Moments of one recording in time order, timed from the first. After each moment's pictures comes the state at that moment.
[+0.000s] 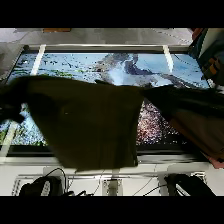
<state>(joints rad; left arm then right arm) 0.15 -0.45 0.88 0.70 -0.85 -1.01 0.27 -0.81 1.20 -0.82 1.04 1.50</state>
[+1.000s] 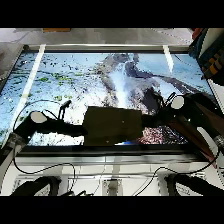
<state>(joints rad) -0.12 -1.08 0.67 0.82 -1.15 -1.20 0.15 -1.24 0.94 -1.14 1.27 1.53</state>
